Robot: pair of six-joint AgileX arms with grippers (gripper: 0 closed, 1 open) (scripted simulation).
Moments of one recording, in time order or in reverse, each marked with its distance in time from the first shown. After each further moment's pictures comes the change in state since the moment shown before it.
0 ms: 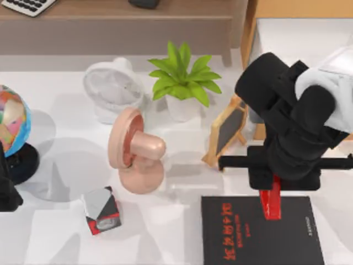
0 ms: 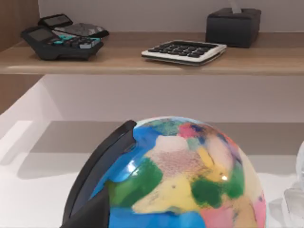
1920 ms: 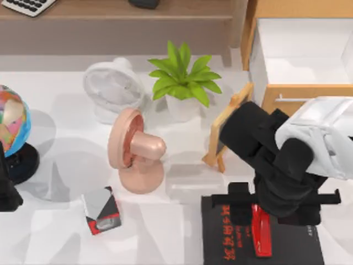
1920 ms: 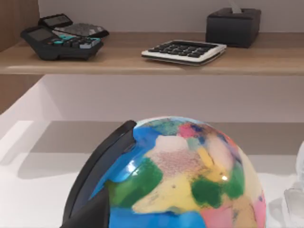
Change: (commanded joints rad) left arm 0.000 0.000 0.000 0.000 0.000 0.000; right arm 0.079 0.041 -0.156 0.139 0.000 0.072
